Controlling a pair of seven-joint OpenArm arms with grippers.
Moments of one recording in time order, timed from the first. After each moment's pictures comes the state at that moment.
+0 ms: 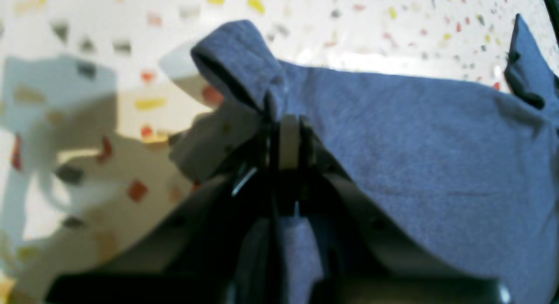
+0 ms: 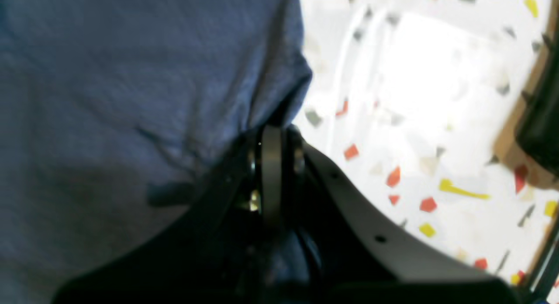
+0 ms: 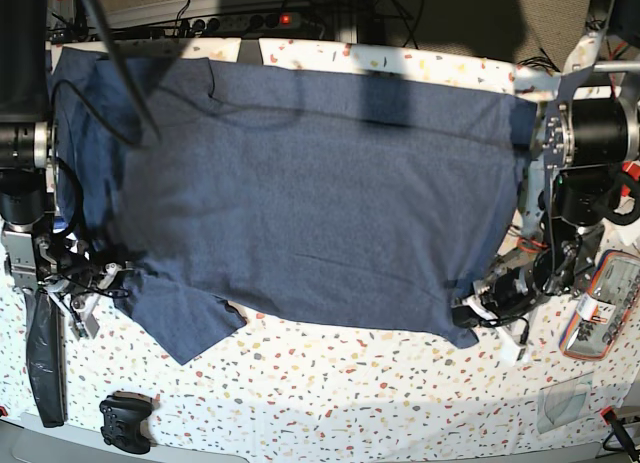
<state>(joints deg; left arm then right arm) -42.5 -12.3 -0.1 21.2 -20.8 -37.7 20.7 45.0 31.0 -13.3 17.6 10.8 34.2 -19.0</state>
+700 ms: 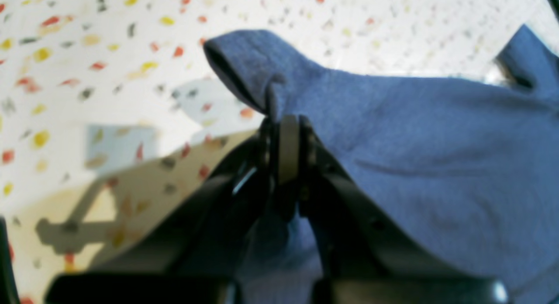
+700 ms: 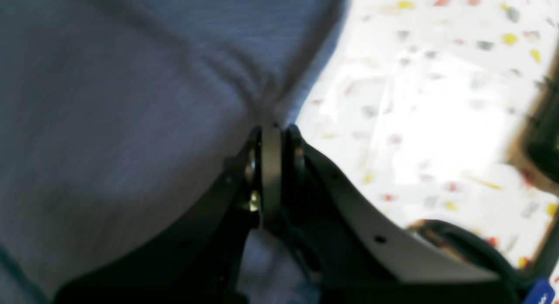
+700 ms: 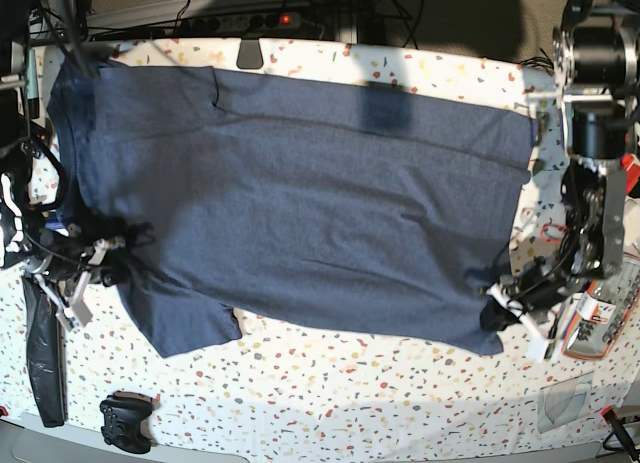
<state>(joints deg) -23.9 -17.0 0.0 59.8 -27.7 -29.6 30.7 21.7 41.9 -11.7 61.4 36.3 34.4 -35.6</state>
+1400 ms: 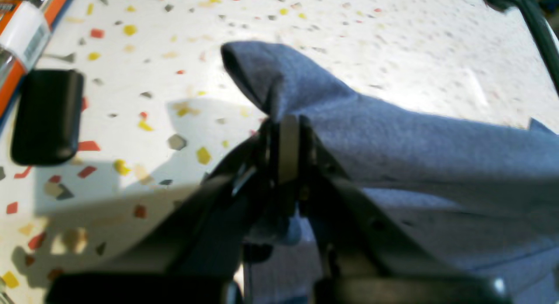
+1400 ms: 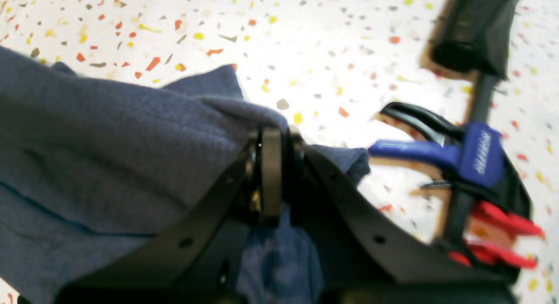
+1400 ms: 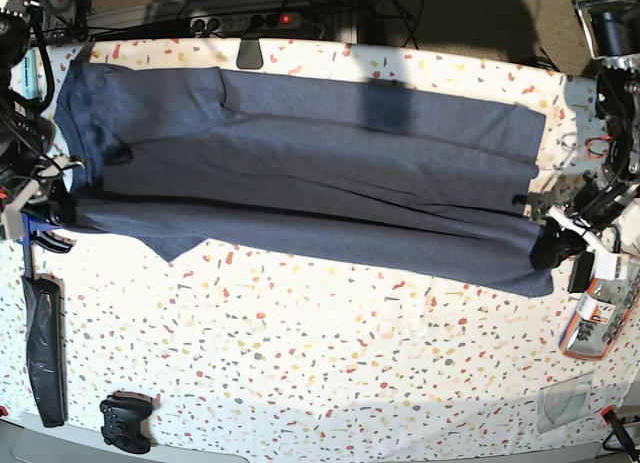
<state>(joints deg) -2.3 -20.1 -16.0 78.0 -39.4 -36.4 33.2 -13.8 29.5 33.9 98.9 34.8 34.4 -41.9</state>
